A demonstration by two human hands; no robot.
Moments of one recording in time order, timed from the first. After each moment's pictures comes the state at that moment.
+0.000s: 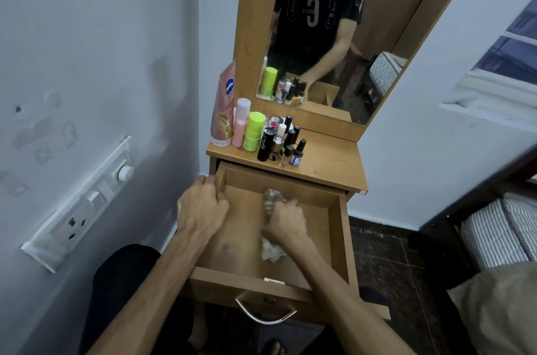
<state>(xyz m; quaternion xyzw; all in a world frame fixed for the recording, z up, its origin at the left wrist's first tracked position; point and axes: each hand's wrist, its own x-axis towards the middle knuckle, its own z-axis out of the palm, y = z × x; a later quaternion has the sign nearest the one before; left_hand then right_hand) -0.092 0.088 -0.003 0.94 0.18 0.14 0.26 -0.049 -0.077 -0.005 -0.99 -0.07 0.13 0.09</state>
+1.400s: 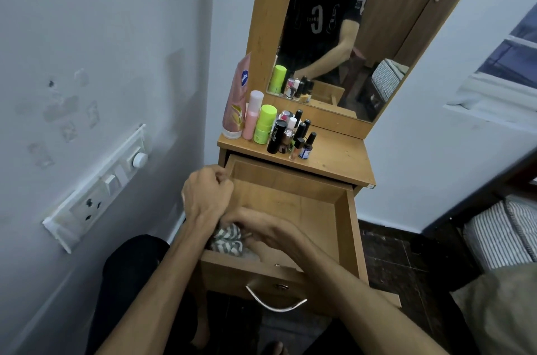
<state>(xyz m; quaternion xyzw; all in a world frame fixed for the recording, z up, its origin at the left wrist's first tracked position) -0.102 0.094 0.006 0.85 0.27 0.21 0.39 -0.084 -0.027 0.006 -0.78 -0.11 0.47 0.40</state>
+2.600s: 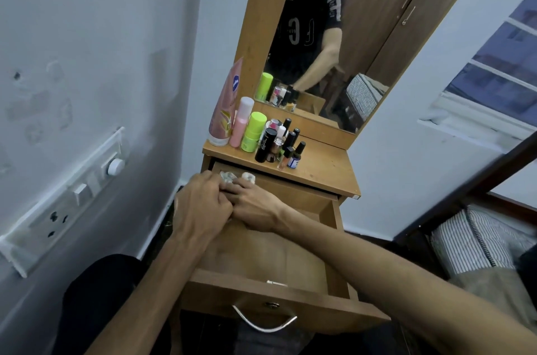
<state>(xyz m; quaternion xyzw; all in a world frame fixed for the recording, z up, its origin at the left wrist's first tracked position) -0.096 0.095 -0.018 0.91 0.07 0.26 0.31 -0.004 -0.041 -0.009 -0.75 -0.60 -0.04 -0.27</state>
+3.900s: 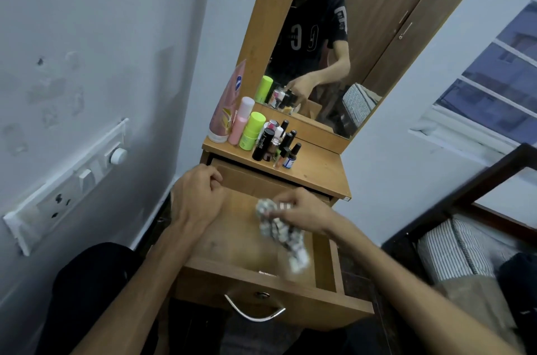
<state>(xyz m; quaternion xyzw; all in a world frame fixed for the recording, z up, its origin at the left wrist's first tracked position) -0.096 0.095 -0.012 0.86 0.12 0.28 0.41 -0.059 -0.118 0.081 -0.95 -0.17 0.23 0.16</state>
